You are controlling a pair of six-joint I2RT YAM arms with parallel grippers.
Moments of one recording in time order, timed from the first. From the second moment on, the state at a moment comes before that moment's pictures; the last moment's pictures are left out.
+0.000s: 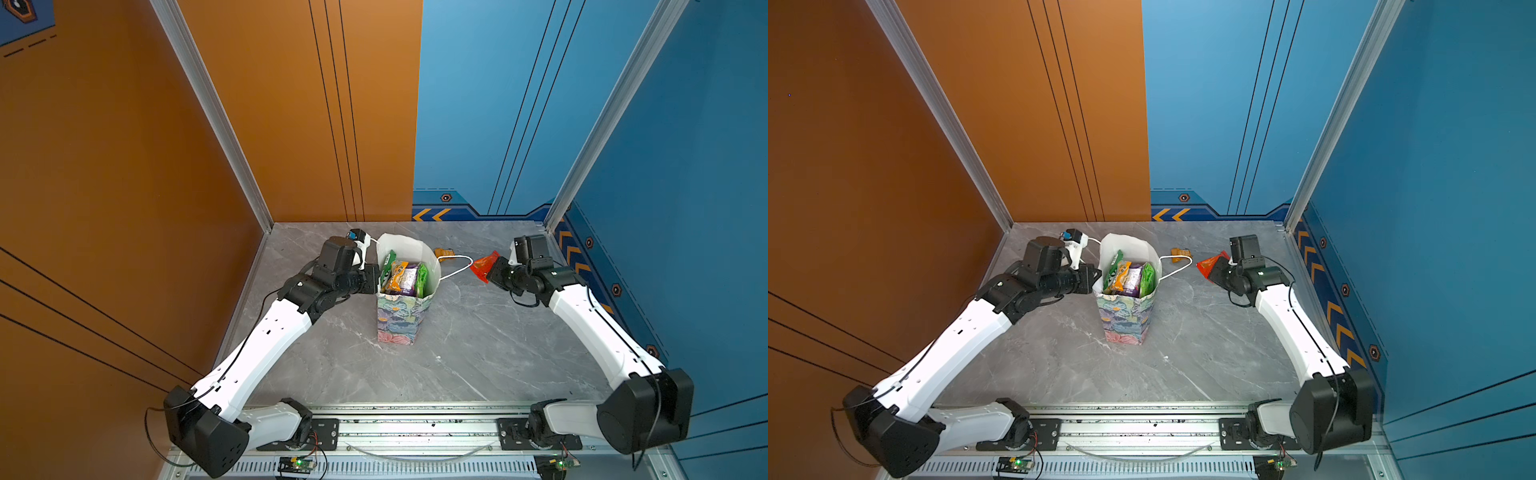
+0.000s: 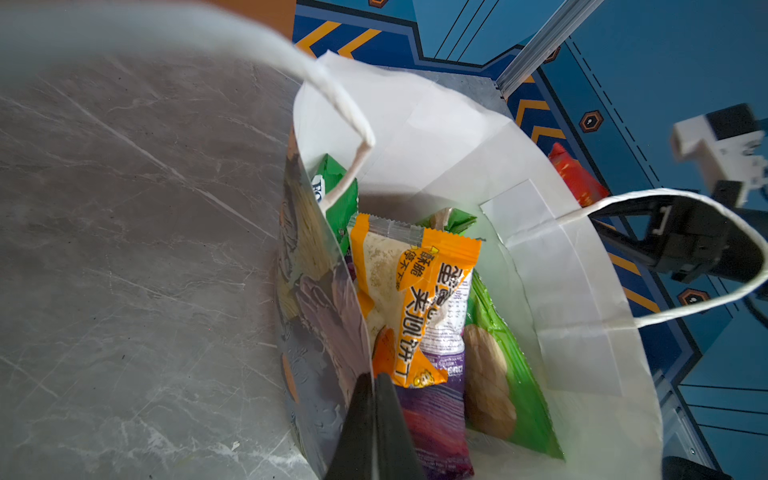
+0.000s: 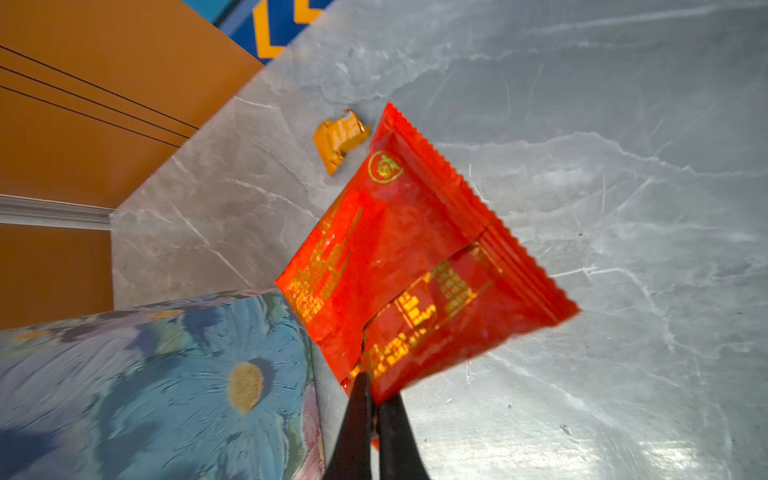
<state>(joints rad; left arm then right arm) -0.50 1.24 1.23 -0.63 0.12 -0.42 0.20 1.30 1.19 -0.68 -0.10 0.67</state>
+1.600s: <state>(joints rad) -0.50 1.24 1.23 -0.63 0.13 -0.42 0.82 1.53 1.86 -0.94 0.16 0.48</state>
